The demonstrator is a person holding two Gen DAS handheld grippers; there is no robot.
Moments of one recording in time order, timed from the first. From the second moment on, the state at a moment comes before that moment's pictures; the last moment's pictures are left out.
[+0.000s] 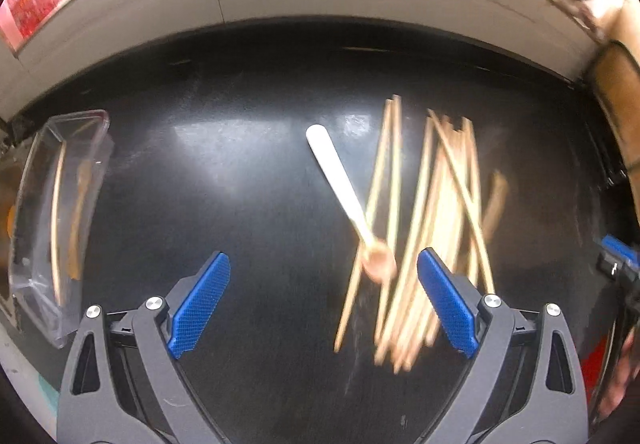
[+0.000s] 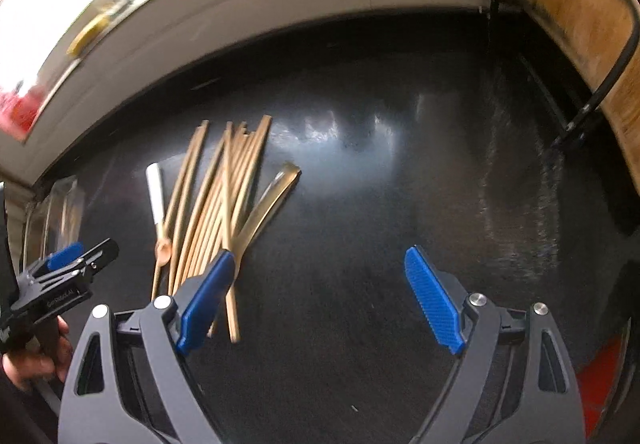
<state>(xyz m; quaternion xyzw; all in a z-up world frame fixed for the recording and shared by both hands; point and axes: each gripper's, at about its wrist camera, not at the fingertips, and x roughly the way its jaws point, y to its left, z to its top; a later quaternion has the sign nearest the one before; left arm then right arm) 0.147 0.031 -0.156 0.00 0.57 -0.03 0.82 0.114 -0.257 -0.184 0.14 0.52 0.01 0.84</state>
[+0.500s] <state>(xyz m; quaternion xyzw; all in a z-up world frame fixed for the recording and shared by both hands) 0.212 0.032 -0.221 -0.02 0.59 0.04 0.81 0.186 -0.227 -0.249 0.16 0.56 -0.09 0.81</state>
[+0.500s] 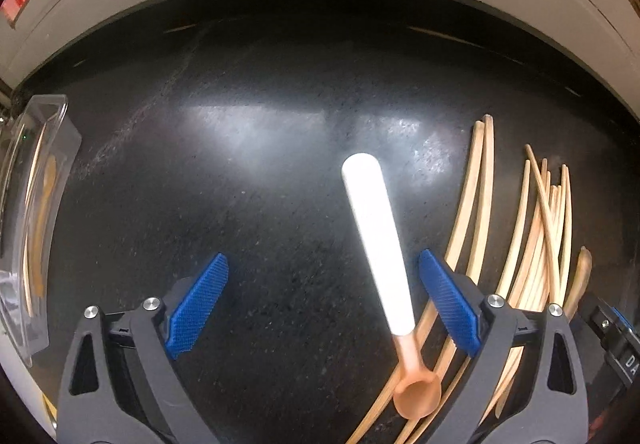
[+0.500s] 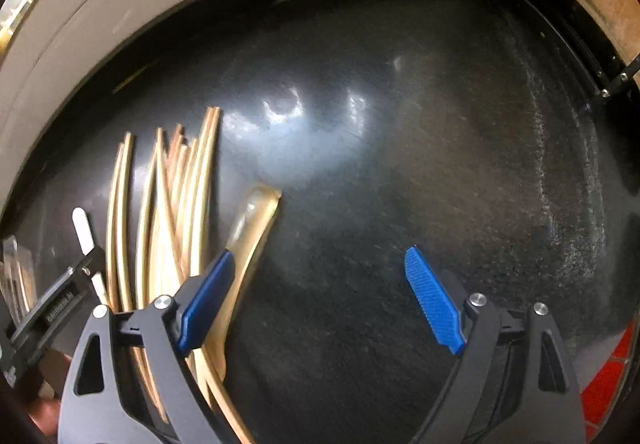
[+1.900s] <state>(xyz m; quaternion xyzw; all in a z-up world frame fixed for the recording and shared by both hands) 0.142 0.066 -0.145 0.05 0.54 -0.03 0.84 0.122 -0.230 -0.221 0.16 0.54 0.04 0.83</state>
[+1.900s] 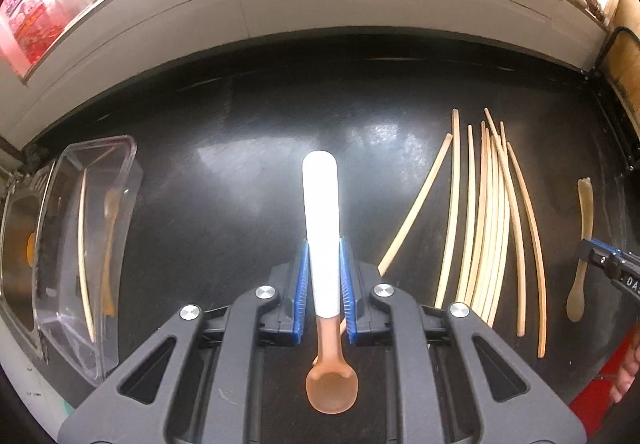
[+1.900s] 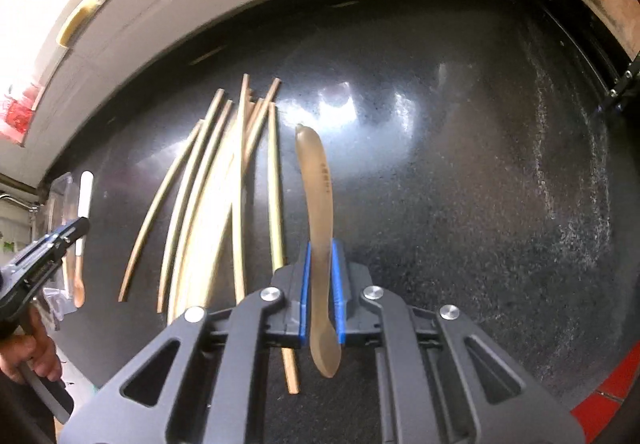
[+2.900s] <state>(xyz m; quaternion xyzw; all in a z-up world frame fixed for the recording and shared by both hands) 0.094 0.241 -0.074 -0.03 0.54 0.02 0.84 0.134 0.003 -0.102 0.09 0.49 0.27 0.82</state>
